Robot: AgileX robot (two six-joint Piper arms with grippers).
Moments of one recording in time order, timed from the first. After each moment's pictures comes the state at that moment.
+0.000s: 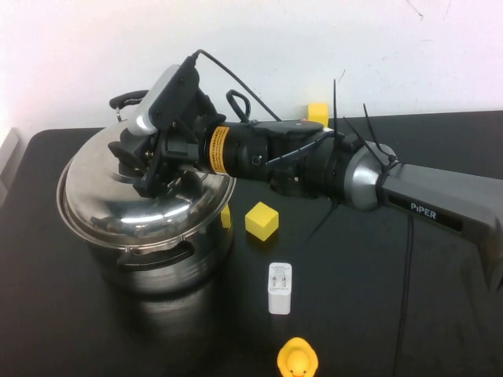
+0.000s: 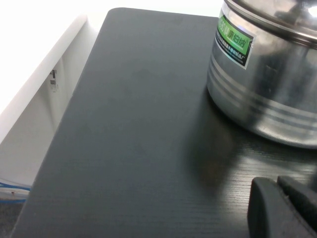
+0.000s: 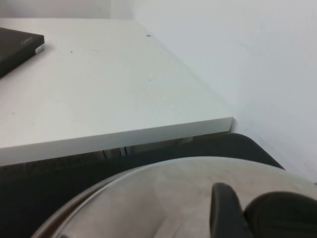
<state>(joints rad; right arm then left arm) 0.71 2.27 -1.85 -1.25 -0.41 0.98 0.05 -0.01 0.01 -0.13 0.37 -0.02</state>
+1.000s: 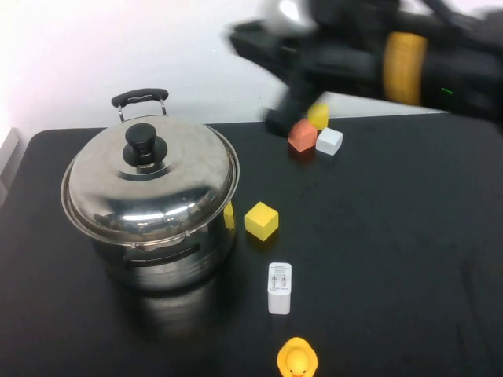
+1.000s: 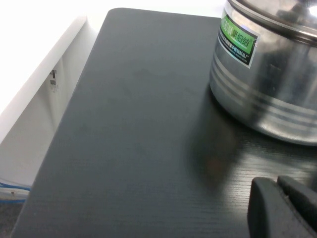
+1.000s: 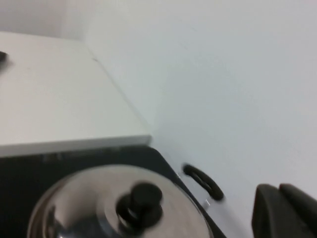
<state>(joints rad) 0.62 1.56 -1.37 -1.74 -0.33 1.35 0.05 -0.01 0.01 -0.13 0.37 -0.02</state>
